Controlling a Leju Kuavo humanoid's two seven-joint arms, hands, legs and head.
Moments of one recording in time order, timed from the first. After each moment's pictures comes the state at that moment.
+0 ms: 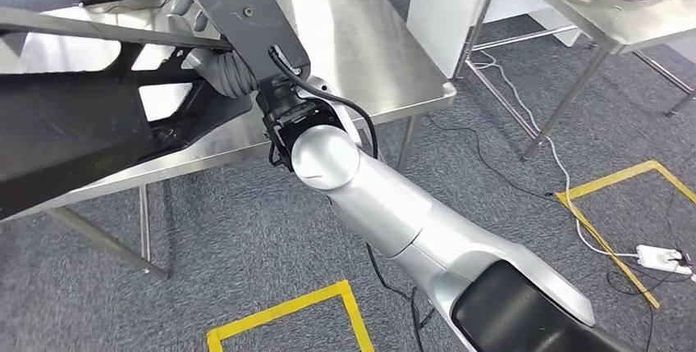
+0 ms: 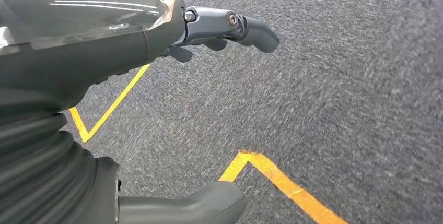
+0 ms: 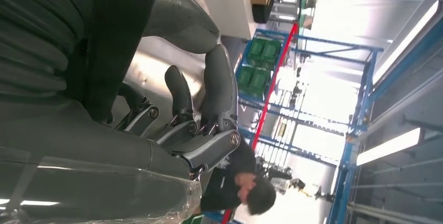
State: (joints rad) left arm -0.14 -0.35 1.56 -0.34 -0.59 0.70 -0.18; right arm -1.12 0.34 1.22 -0.98 -0.22 -0.47 -0.06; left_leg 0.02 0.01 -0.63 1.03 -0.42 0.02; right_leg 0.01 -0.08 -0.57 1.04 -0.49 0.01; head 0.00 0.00
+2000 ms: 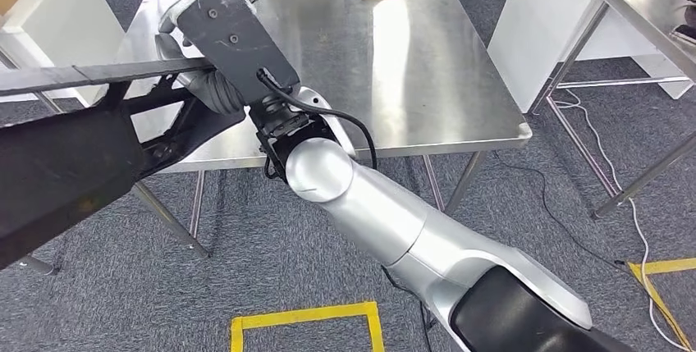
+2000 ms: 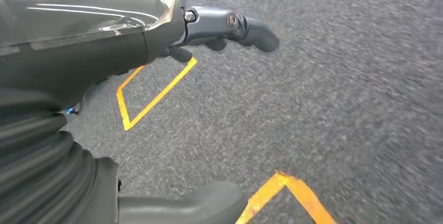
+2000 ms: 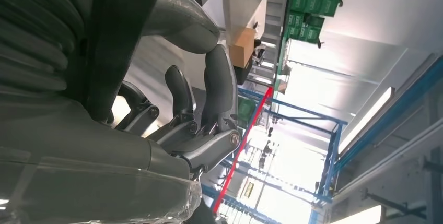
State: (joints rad) left arm -0.12 -0.36 1.56 -0.40 -0.78 0.71 -0.01; right arm -1.11 0.34 1.26 -0.99 -0.21 -0.45 -0.08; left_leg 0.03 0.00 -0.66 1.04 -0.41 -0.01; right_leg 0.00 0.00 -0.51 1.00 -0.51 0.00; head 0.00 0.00
